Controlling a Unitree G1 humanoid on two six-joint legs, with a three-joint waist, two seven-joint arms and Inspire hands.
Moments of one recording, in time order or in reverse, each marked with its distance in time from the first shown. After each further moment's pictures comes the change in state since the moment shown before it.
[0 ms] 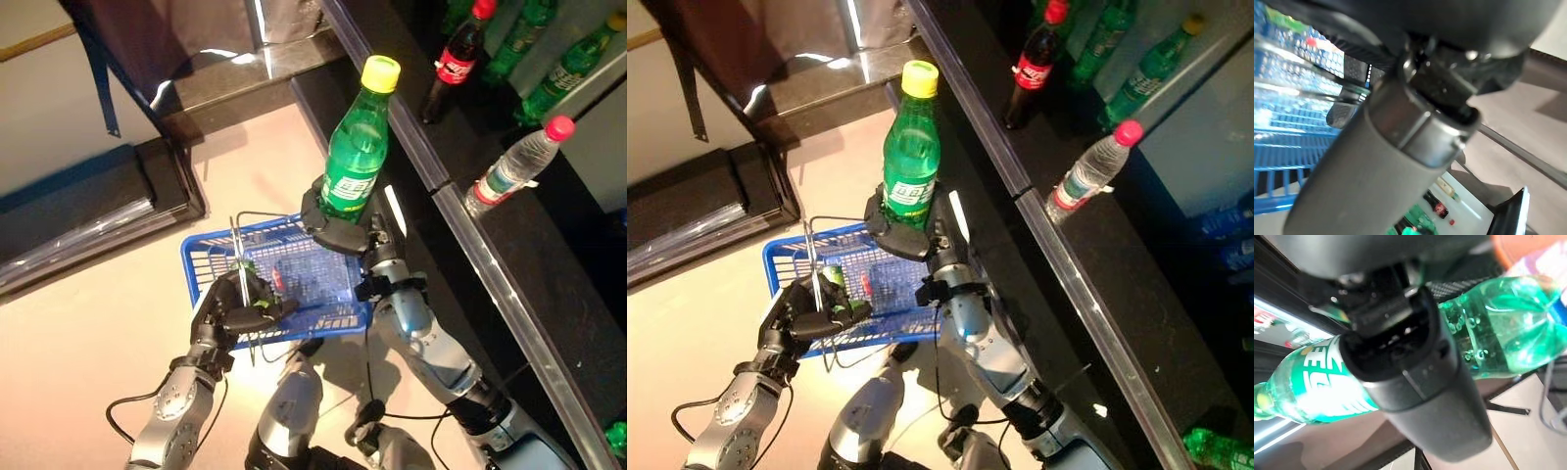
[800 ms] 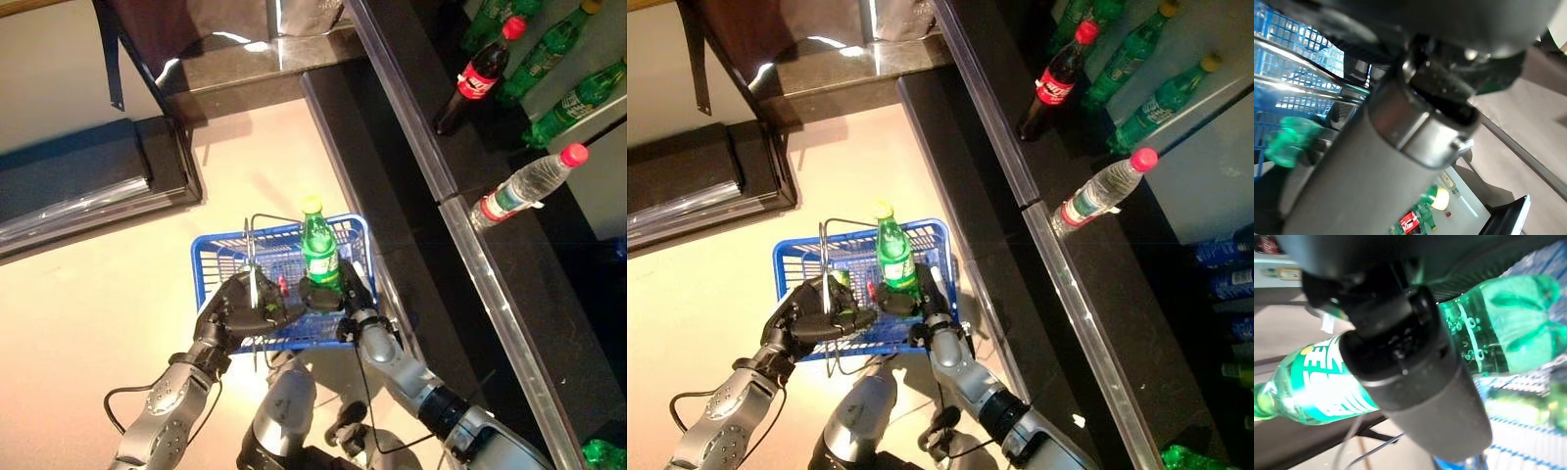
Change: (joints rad) left arm -0.003 0.070 -0.012 -0.020 -0.082 0.055 -0.099; right arm 0.017 0.073 0.138 0.553 -0.056 0.005 0.040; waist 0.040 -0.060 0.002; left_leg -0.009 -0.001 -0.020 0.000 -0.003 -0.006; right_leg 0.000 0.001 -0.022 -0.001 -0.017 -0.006
